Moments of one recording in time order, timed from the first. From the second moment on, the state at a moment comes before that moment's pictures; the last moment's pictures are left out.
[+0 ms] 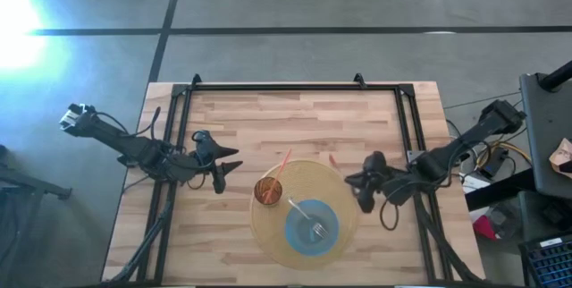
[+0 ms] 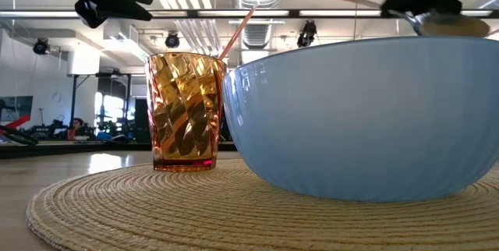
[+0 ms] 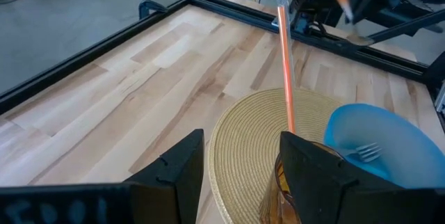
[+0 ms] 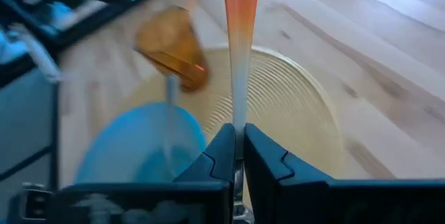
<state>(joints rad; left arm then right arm) -0.42 0.82 0.68 -0.35 -0.70 -0.56 0.57 1.06 0.76 -0.45 0.63 0.95</state>
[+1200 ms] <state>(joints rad) -0.42 0.82 0.68 -0.35 -0.70 -0.52 0.63 1.60 0.76 0.38 0.56 0.47</state>
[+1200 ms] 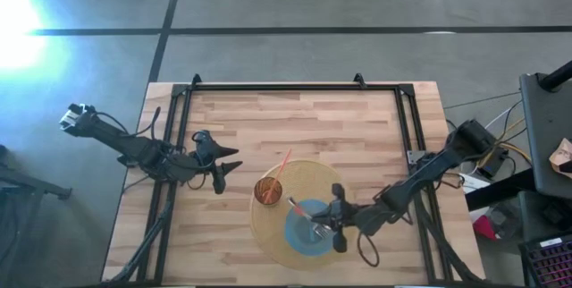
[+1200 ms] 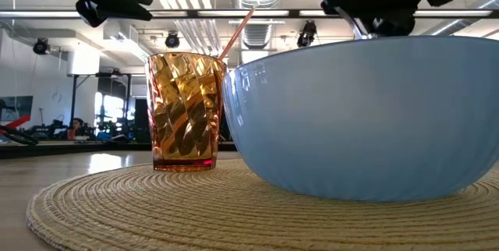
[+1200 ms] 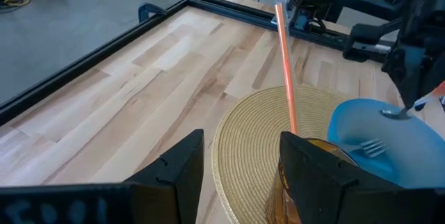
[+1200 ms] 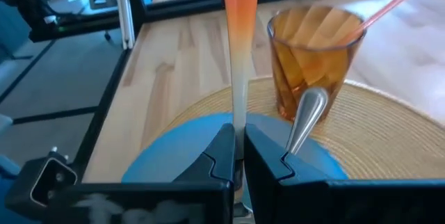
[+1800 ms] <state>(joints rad) -0.42 0.82 0.68 -0.35 -0.70 -0.53 0.56 1.74 0.76 0.43 0.39 0.45</state>
